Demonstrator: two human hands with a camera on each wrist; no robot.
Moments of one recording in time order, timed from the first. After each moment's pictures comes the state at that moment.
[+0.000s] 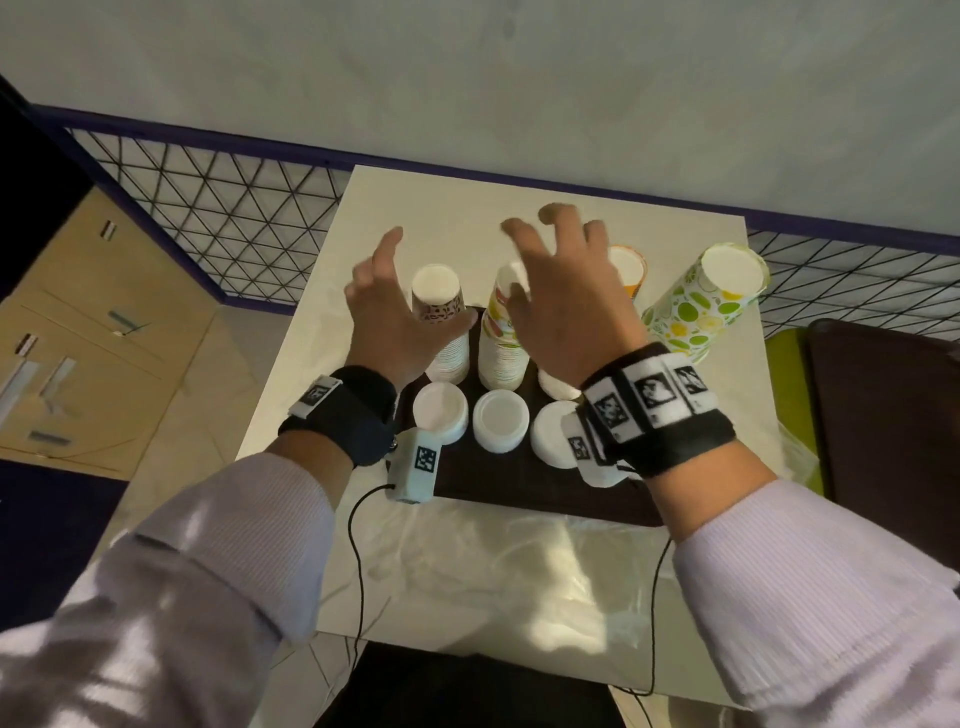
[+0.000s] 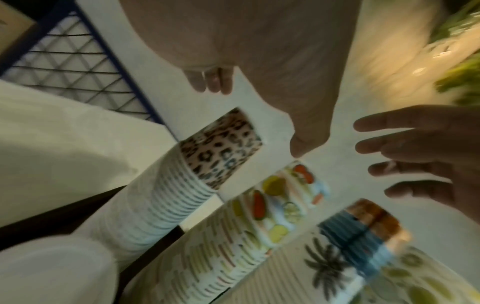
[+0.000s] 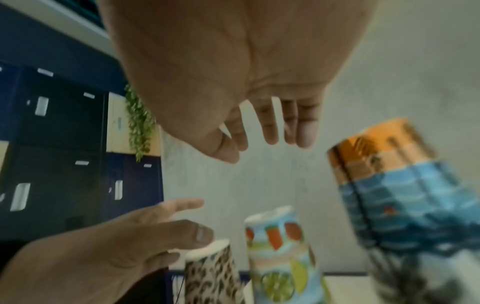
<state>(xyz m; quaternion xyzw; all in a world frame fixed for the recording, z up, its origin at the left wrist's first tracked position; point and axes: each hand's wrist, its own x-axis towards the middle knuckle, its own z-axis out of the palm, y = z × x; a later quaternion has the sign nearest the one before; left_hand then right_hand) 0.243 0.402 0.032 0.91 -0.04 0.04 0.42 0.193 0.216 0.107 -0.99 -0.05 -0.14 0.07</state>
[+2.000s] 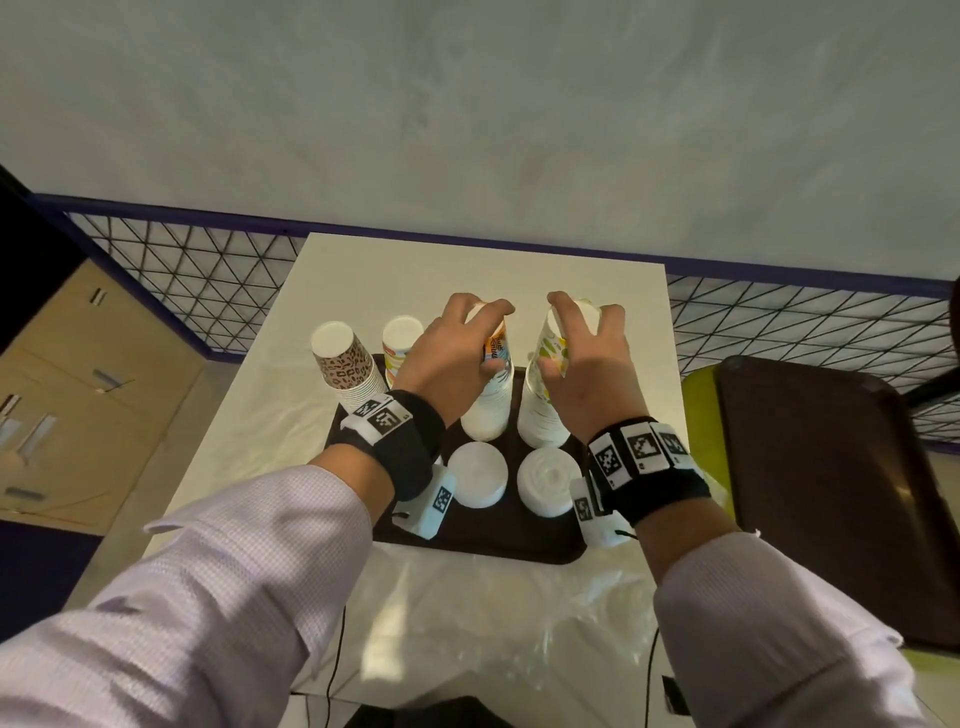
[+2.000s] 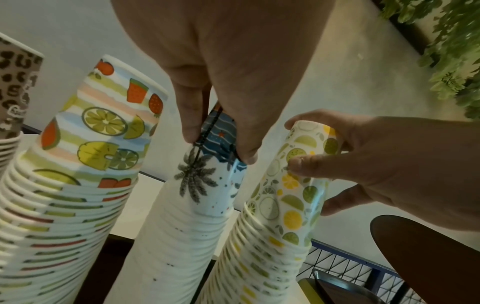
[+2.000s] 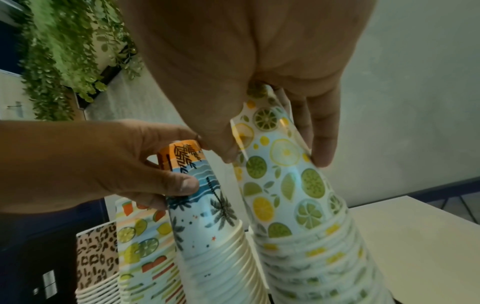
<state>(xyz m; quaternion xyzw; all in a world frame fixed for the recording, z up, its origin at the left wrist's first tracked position) 0.210 0.233 0.079 0.94 -0.27 -0.01 0.22 0.148 0.057 0.061 -0.96 0.05 -0.18 0.22</state>
